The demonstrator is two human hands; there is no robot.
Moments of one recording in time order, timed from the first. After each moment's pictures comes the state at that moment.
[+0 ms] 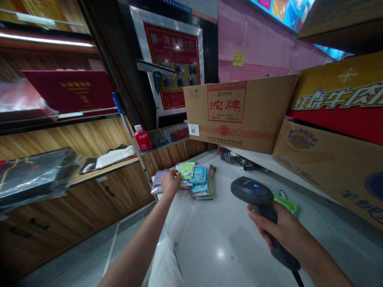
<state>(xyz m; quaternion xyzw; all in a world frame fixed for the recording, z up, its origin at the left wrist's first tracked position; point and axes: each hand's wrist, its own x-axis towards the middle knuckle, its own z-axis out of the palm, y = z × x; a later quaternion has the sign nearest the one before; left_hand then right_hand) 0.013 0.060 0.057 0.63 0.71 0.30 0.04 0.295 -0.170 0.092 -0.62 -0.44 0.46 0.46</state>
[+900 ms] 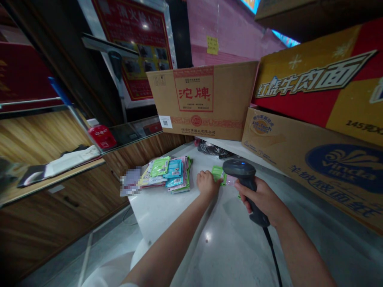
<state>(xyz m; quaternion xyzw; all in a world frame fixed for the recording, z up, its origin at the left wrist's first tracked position) 0.232 -0.010 0.008 0.76 0.61 0.19 0.11 0.329 -0.161 0.103 -0.65 -0.34 0.43 0.52</state>
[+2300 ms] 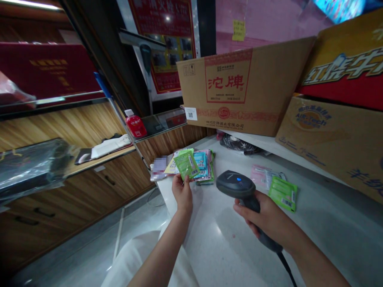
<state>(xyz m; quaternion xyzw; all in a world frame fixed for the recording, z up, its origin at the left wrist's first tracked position) 0.060 -0.007 -0.017 0.49 0.46 0.68 0.30 0.259 -0.167 0.088 -0.63 -0.48 0.46 0.39</state>
